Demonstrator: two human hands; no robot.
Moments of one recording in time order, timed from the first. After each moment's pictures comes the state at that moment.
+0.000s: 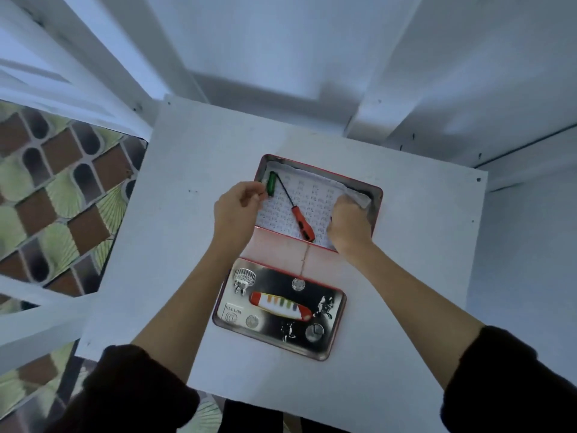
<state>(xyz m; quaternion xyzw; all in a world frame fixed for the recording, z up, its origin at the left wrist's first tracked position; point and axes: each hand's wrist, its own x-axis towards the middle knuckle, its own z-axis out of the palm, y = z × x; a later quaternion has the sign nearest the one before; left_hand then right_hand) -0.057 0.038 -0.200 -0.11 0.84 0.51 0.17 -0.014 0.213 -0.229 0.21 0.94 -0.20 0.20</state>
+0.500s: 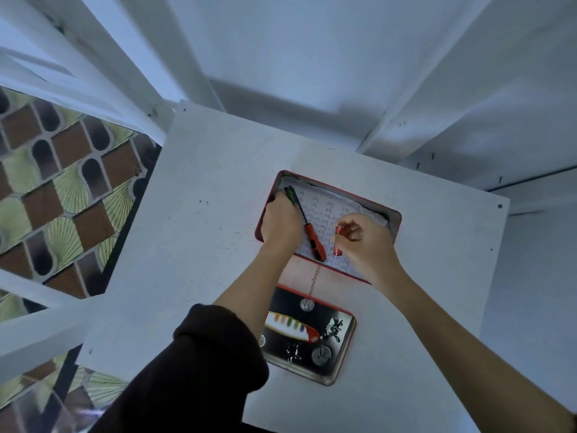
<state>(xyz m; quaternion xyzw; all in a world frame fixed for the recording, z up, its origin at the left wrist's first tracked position) -0.084 0.091 -0.230 -0.14 0.91 0.30 0.25 -0.014 0.214 -0.193 0.22 0.83 -0.48 0.15</state>
